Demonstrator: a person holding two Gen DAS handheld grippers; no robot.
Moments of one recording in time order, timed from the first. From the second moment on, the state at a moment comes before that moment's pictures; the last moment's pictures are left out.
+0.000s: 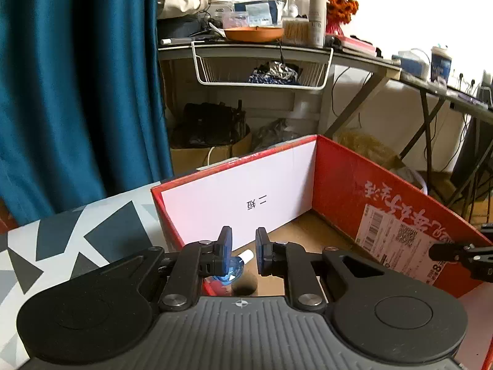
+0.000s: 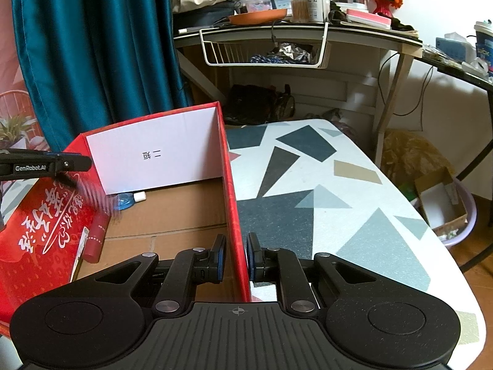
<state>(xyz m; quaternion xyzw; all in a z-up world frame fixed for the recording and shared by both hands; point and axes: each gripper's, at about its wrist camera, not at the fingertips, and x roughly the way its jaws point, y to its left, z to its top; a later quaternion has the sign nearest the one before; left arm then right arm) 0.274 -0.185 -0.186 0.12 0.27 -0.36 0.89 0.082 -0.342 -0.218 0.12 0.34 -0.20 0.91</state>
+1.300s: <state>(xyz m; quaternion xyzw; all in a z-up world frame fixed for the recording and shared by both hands) 0.208 -0.072 -0.250 0.03 0.41 -0.26 0.87 0.082 -0.341 -0.219 0.12 0.34 -0.20 0.91</state>
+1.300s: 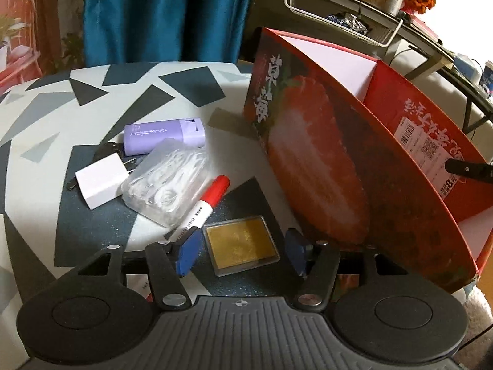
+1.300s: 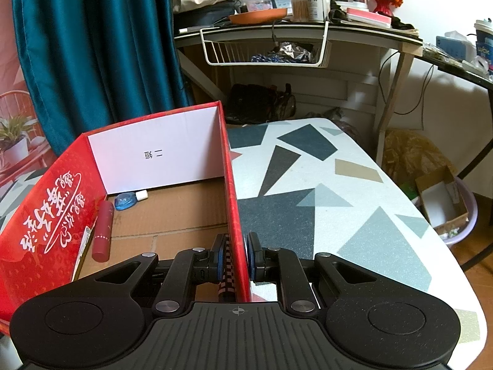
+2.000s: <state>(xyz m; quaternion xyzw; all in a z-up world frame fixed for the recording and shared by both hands) 0.203 -0.093 -0.263 0.08 0.40 -0.21 0.89 0.082 -0.342 -0.219 0.12 0.34 -0.20 0.91</state>
